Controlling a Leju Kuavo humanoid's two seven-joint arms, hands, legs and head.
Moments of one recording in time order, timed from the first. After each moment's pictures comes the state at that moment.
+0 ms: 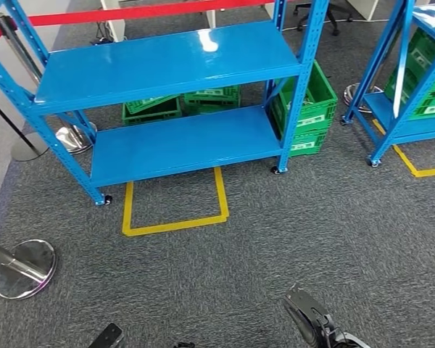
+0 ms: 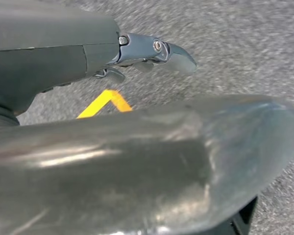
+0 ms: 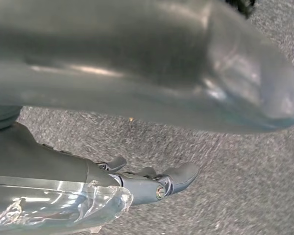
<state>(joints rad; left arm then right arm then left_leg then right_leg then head) 0.15 0.31 -0.82 -0.83 0.31 0.23 -0.01 0.03 -0.34 0.67 -1.24 -0.17 0.10 0.43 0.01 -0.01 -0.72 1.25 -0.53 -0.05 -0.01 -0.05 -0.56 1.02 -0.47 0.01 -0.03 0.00</state>
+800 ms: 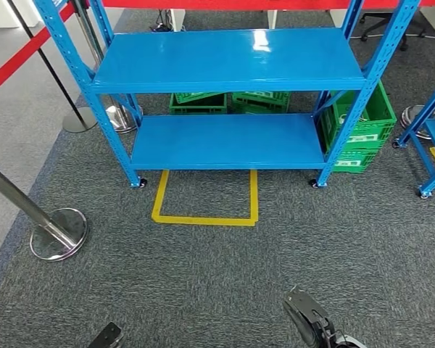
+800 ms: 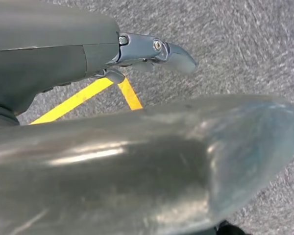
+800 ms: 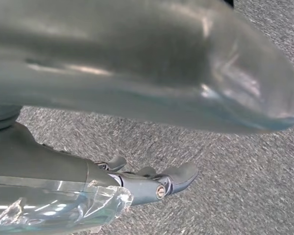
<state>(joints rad) 0.14 0.32 -0.88 -0.82 0.40 0.23 -0.05 0.03 -0.35 0.68 -1.25 -0.18 0.07 0.42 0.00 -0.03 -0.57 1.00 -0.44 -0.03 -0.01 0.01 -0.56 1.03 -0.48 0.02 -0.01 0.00</state>
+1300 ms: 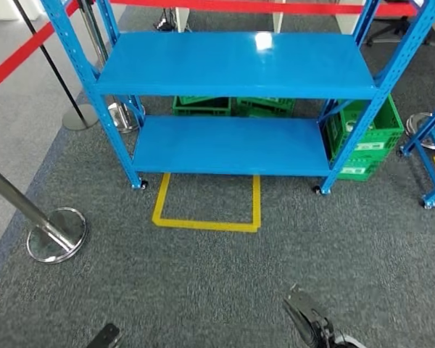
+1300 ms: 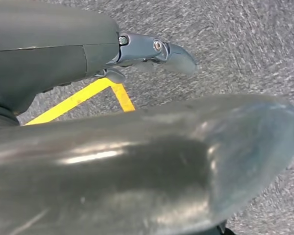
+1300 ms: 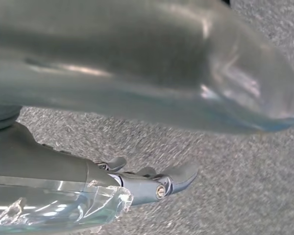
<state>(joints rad) 0.13 0.33 -0.90 -0.81 0.42 0.24 -0.06 0.03 -0.35 0.68 -1.26 -0.18 0.07 0.42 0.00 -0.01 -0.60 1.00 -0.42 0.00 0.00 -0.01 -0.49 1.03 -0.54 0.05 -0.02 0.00</state>
